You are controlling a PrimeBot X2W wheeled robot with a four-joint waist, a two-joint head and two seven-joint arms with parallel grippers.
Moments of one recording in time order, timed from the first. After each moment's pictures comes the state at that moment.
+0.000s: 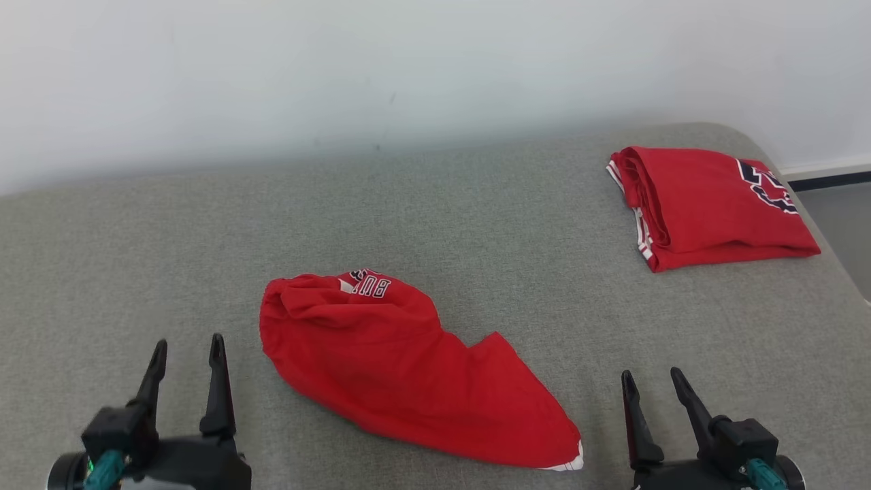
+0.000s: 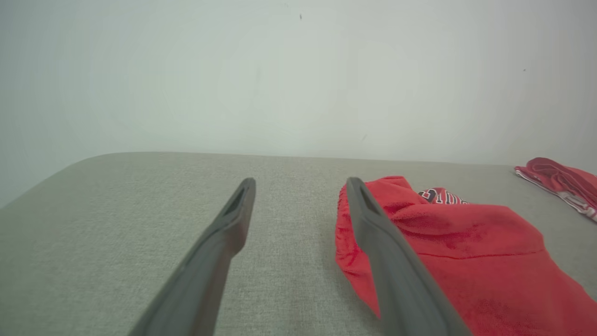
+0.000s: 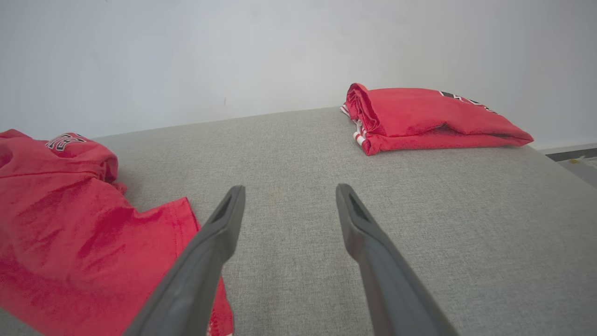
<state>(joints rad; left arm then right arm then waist) -0.21 0.16 -0.03 0.37 -0.28 -0.06 -0.26 -0.06 -0.05 -0.02 0.35 0.11 0.13 -0.26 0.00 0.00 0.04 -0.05</state>
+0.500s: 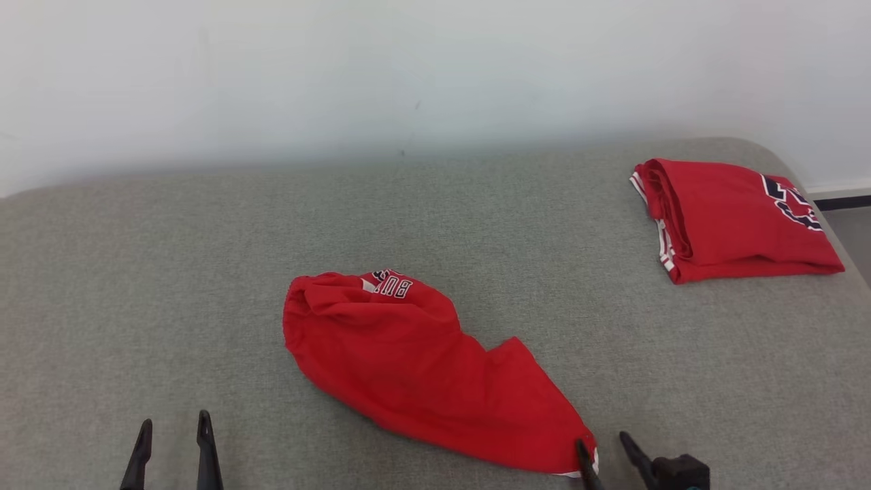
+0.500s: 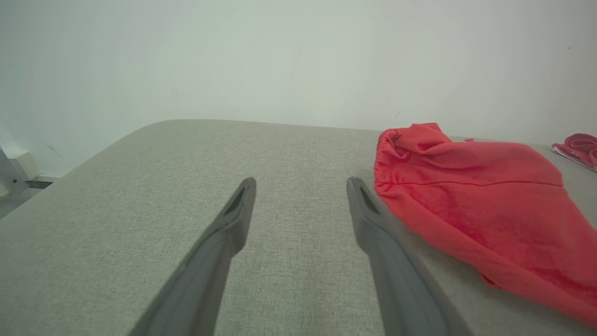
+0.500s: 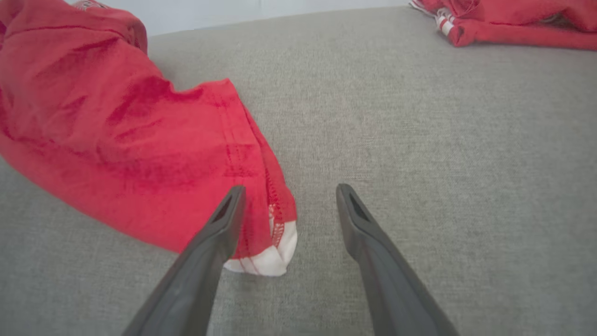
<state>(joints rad) 0.05 0.06 0.11 0.18 -0.15 -0.08 -0.26 -0.08 -0.05 0.10 0.60 0.12 0.13 -0.26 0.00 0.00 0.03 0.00</state>
